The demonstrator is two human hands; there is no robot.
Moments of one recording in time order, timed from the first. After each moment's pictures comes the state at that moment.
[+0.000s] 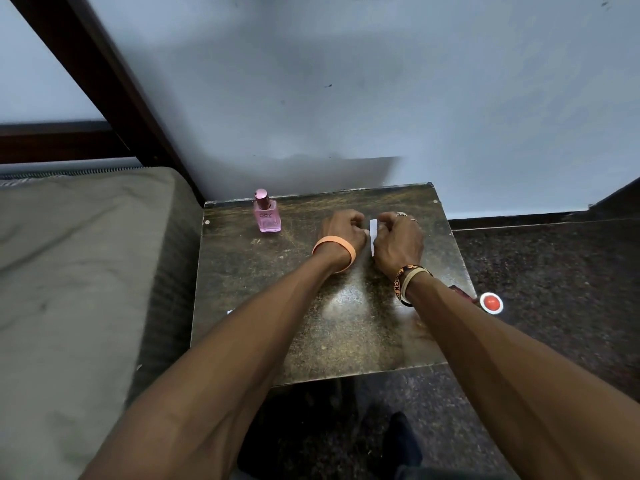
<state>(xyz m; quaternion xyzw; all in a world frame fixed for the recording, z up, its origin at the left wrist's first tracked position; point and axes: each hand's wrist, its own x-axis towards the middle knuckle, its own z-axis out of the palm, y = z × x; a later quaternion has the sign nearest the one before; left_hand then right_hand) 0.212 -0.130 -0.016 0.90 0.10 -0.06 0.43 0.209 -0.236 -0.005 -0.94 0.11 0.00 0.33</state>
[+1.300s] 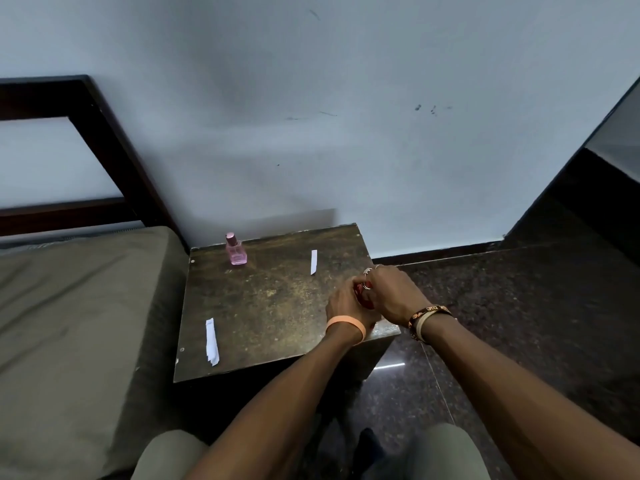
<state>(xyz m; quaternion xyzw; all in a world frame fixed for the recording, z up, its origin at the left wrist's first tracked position) 0.062 -0.274 0.059 0.89 0.12 -0.03 0.44 0.086 -0.372 0.111 -0.98 -0.17 0.06 0.11</state>
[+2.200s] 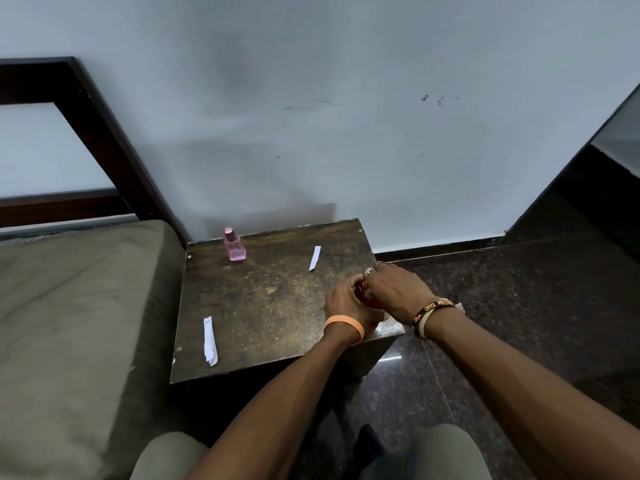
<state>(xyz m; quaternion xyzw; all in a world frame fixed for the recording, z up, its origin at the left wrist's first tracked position) 0.066 -0.264 0.059 0.87 0.11 -0.05 0.48 0.095 -0.369 0.109 -0.97 -0.24 0.09 0.01</state>
